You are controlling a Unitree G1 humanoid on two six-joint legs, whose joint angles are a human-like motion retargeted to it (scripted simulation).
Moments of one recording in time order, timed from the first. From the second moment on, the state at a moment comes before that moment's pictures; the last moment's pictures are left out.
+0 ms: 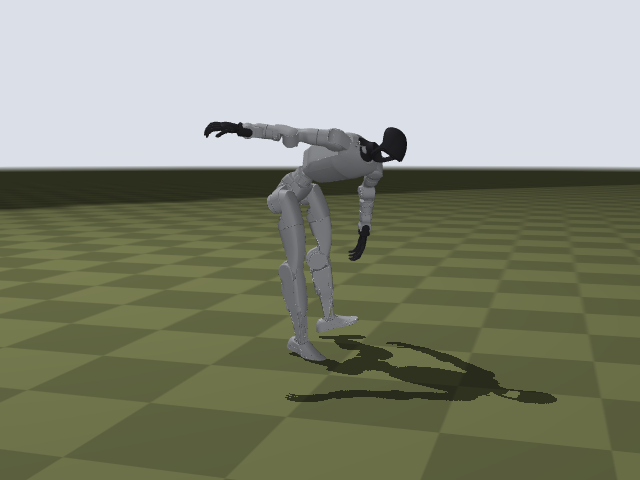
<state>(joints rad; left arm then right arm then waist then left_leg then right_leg) -0.09 0.77 0.16 0.97 0.02 -0.06 -0.14 0.11 -0.56 -0.49 1.60 0.23 -0.43 -0.19 -0.54 -0.21 0.52 -0.84 0.21 0.61 0.00 -0.06 0.00 -0.95 -0.14 -0.16 -0.02 0.41 0.04</state>
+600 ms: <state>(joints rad) 0.32 0.47 -0.06 1.48 0.28 0.05 -0.11 -0.30 -1.09 -0.42 1.40 -0.05 -0.07 -0.28 0.77 0.52 0.52 -1.20 -0.02 0.21 0.05 0.00 0.01 -0.92 -0.41 -0.56 0.07 0.31 0.10</state>
